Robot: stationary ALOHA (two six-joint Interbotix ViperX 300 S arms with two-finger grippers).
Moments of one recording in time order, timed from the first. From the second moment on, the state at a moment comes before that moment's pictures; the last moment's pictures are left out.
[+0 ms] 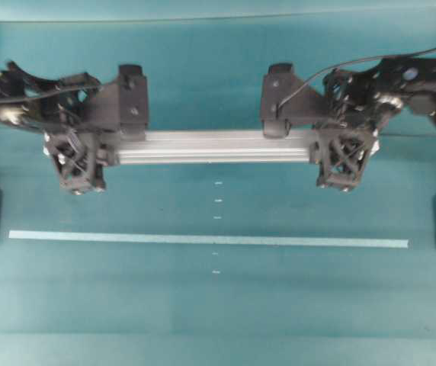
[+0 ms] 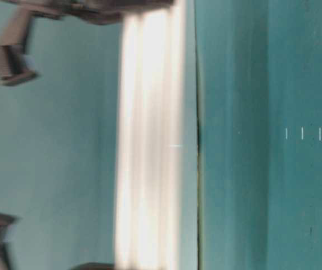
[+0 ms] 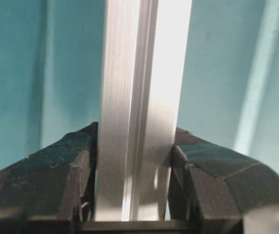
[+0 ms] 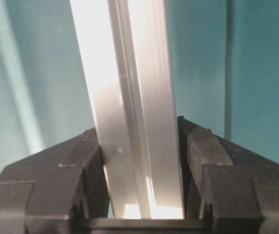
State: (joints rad) left arm 0.23 -0.30 0.54 0.04 0.91 0.10; right arm -0.25 -0.17 0.43 0.03 1.11 -0.15
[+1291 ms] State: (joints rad) left arm 0.10 -0.25 -0.05 0.04 1.49 0.00; right arm -0.14 -0.23 -0.06 0.04 1.61 0.01
